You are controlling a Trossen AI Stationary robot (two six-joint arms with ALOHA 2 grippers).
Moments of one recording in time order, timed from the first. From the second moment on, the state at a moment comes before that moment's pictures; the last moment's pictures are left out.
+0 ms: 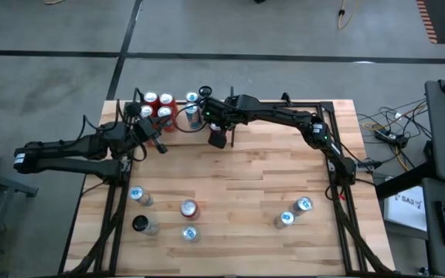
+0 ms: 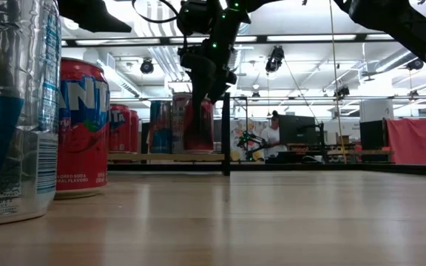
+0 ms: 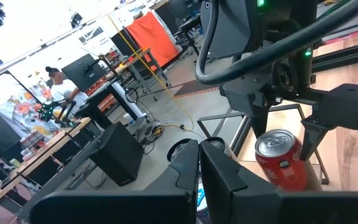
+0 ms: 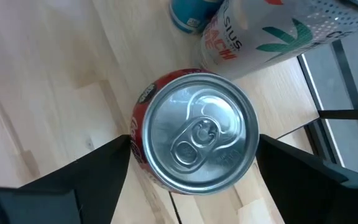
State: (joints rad) left arm 0.09 0.66 0.64 -0.05 -0.62 0.51; right arm -0.28 2.24 2.27 -1.16 0.16 0.03
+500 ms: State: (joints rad) left arm 0.09 0.66 0.64 -0.05 -0.62 0.51; right arm -0.28 2.21 2.35 -1.11 0.16 0.02
